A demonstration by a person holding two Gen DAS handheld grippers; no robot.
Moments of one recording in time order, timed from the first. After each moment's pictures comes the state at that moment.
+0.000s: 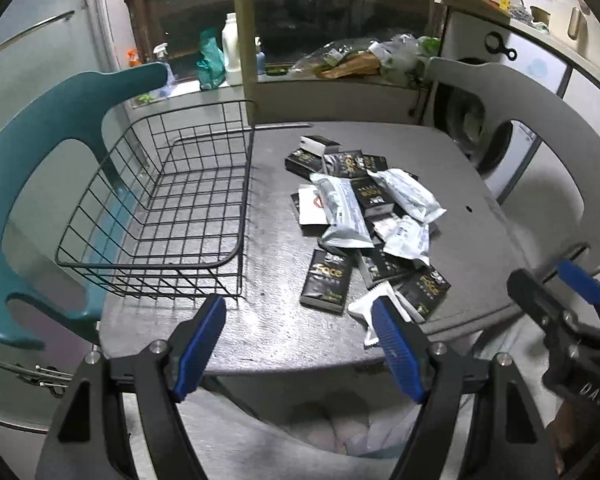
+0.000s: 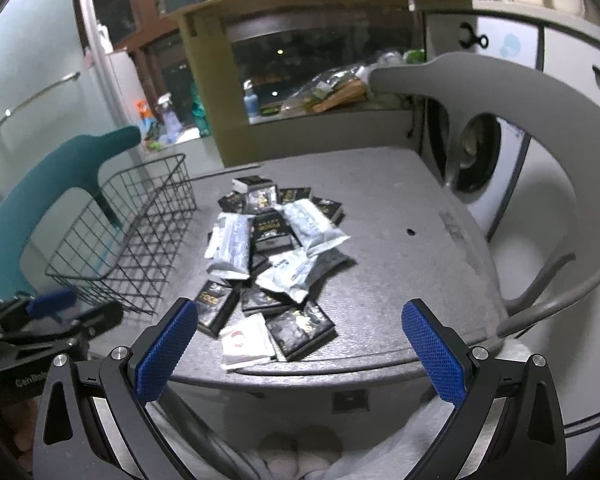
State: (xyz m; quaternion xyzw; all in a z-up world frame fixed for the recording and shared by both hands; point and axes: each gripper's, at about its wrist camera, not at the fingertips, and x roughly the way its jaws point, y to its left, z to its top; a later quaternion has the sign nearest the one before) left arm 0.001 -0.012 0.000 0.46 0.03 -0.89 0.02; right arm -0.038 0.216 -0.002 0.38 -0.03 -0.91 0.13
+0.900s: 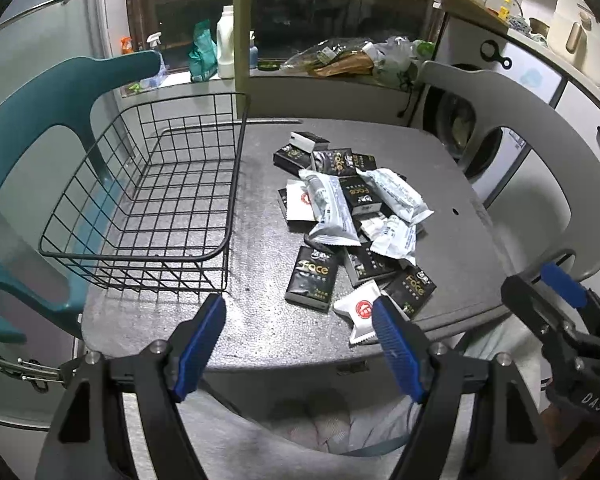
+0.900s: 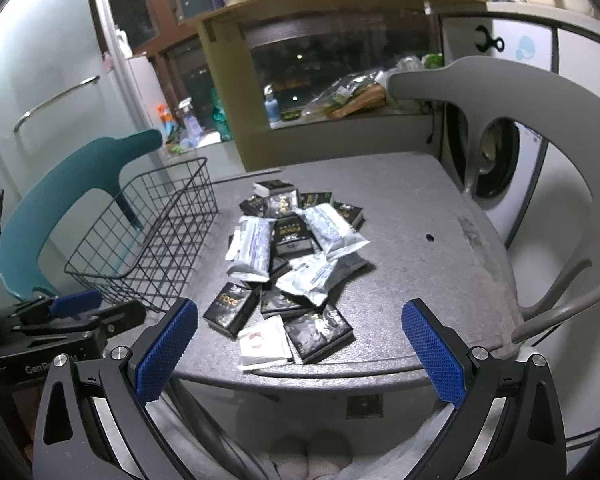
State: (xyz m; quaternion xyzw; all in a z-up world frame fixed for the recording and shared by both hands) left arm -0.003 -0.016 -0.006 0.47 0.05 -0.88 0.01; right arm -0.036 0.213 -0.002 0.38 -0.03 -0.91 0.16
